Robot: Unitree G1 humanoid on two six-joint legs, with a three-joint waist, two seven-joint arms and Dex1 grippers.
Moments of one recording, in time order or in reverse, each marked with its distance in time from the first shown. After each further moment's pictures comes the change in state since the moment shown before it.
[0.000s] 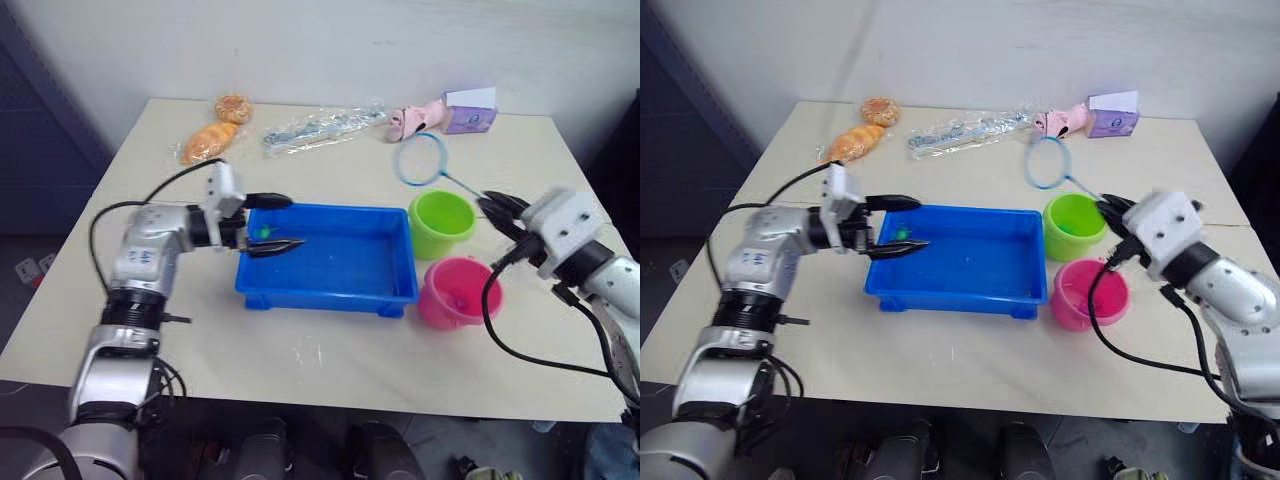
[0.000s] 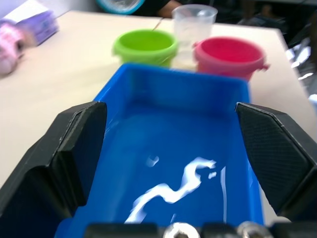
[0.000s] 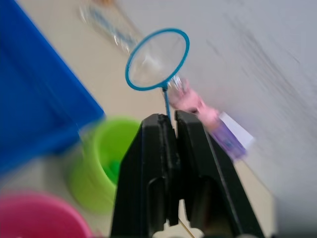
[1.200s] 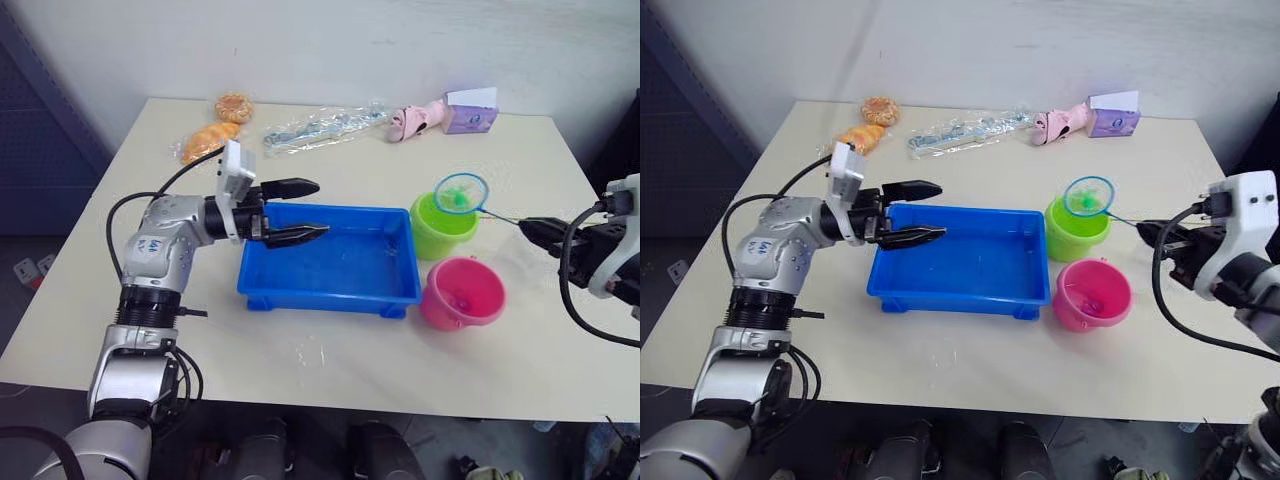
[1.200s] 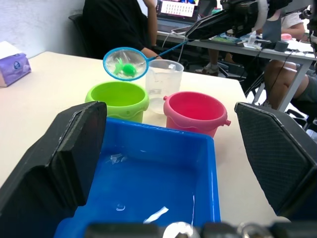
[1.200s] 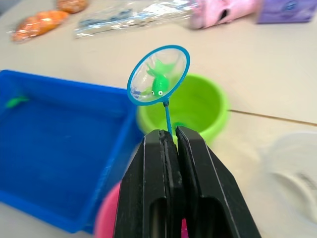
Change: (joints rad) left arm -0.021 -0.181 0.005 -0.204 -0.116 0.229 0.060; right arm -0.051 0.038 -0.420 -0.038 0.187 0.855 -0.147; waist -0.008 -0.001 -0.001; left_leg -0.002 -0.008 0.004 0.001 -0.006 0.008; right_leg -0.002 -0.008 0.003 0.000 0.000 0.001
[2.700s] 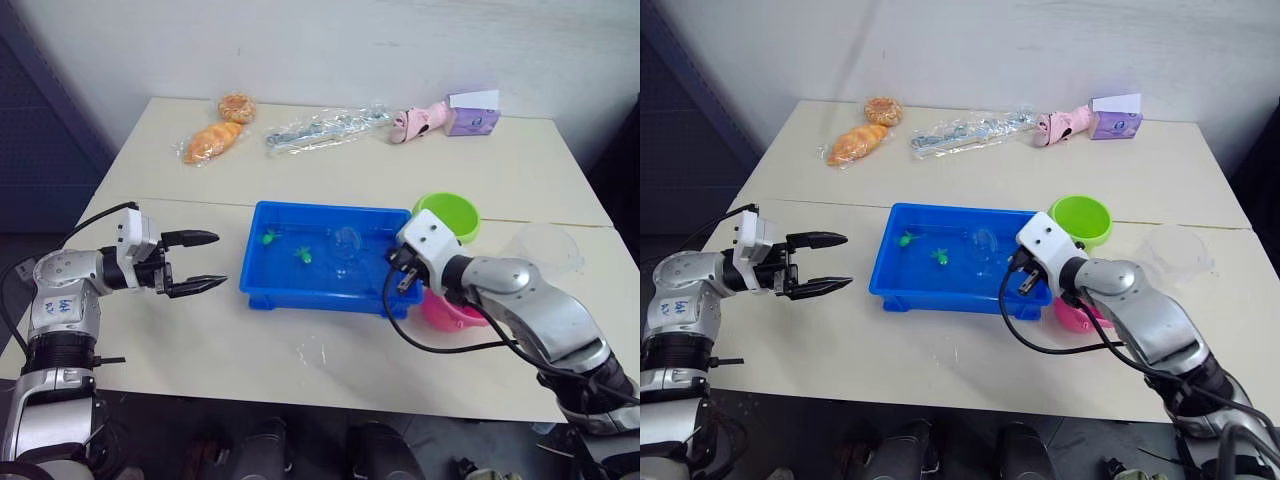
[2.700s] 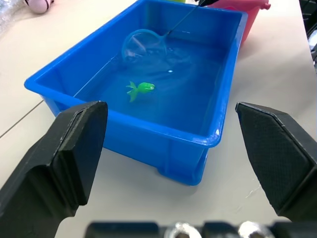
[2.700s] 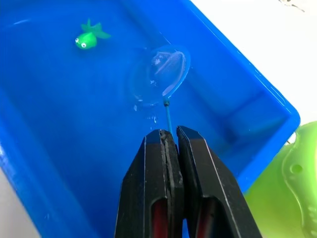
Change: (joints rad) left arm 0.279 0.312 0.170 0.252 0.055 -0.380 -0.225; right arm -0.233 0.096 0.933 0.153 -0.397 -0.381 0.031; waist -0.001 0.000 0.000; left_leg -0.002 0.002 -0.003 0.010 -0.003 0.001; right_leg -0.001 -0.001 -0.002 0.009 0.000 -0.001
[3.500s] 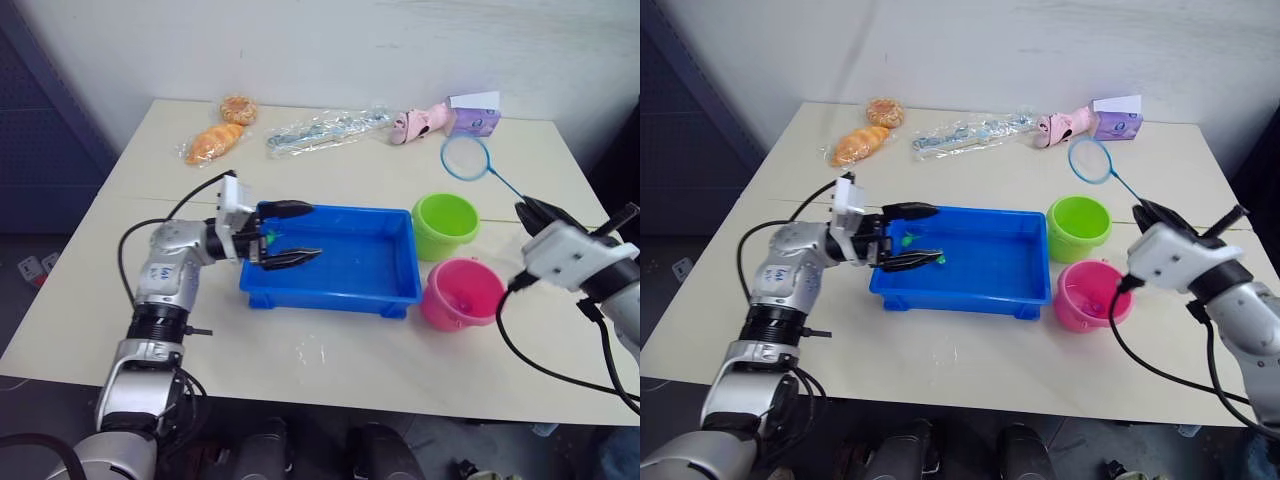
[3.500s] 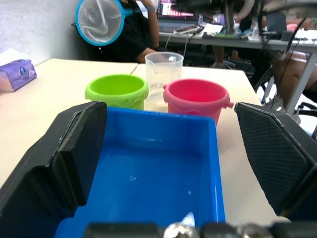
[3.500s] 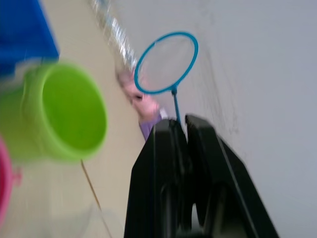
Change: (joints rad) left arm -0.193 -0.280 -0.107 -0.117 -0.036 0.118 0.100; right arm 0.480 -0.206 -0.561 -0.064 -0.147 -0.785 -0.028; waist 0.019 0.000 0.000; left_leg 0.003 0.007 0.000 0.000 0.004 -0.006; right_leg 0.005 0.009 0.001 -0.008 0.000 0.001
